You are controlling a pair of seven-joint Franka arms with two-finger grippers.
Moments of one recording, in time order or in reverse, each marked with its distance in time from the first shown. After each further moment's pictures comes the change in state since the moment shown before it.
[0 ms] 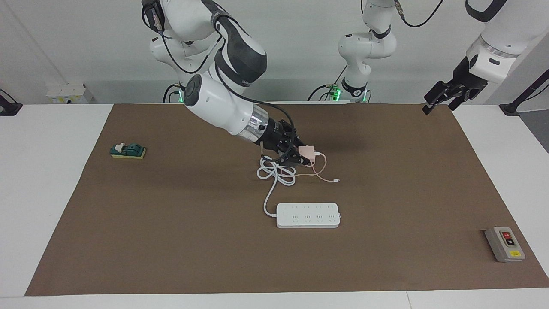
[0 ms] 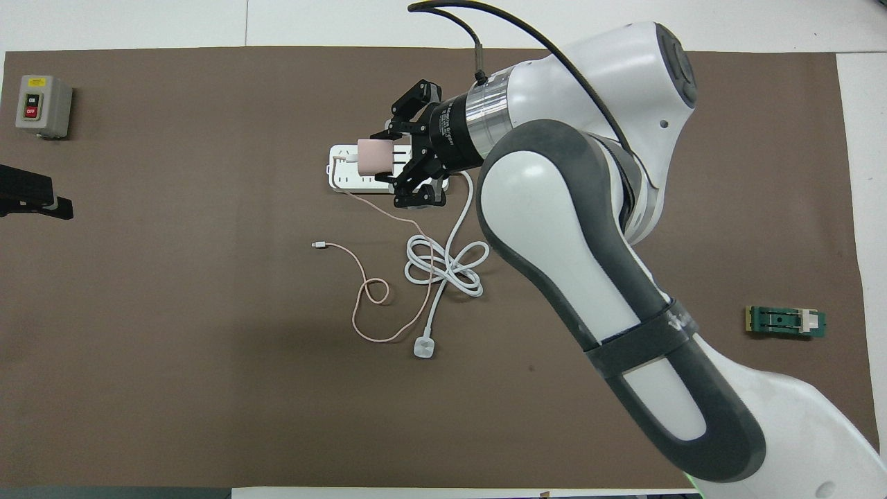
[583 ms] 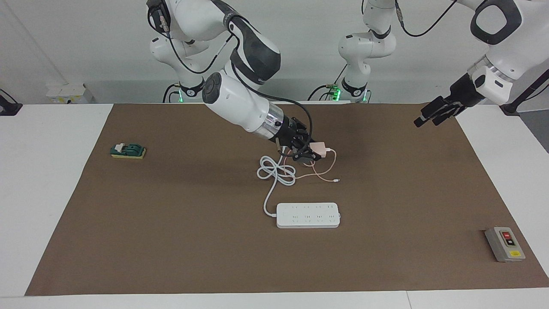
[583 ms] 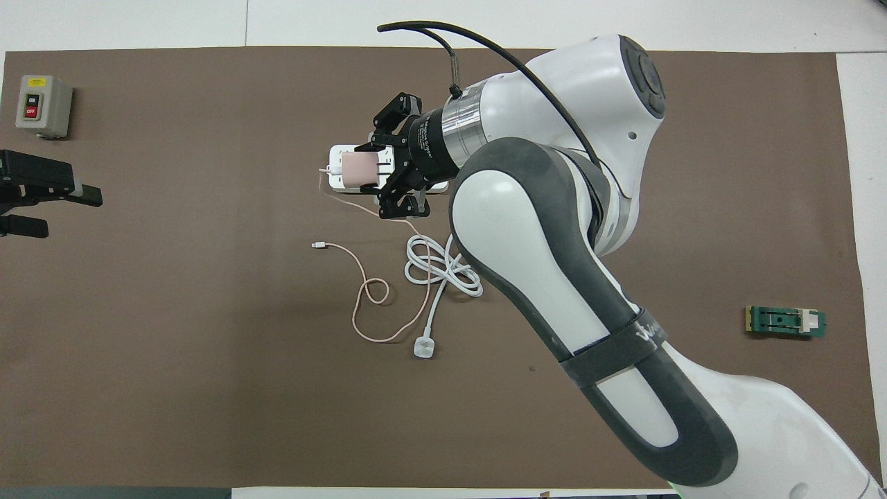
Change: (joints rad) left arm 0.060 0.071 0.001 -0.087 -0.286 0.108 -0.001; right arm 0.017 0.028 0.001 0.001 0.011 0.006 0.000
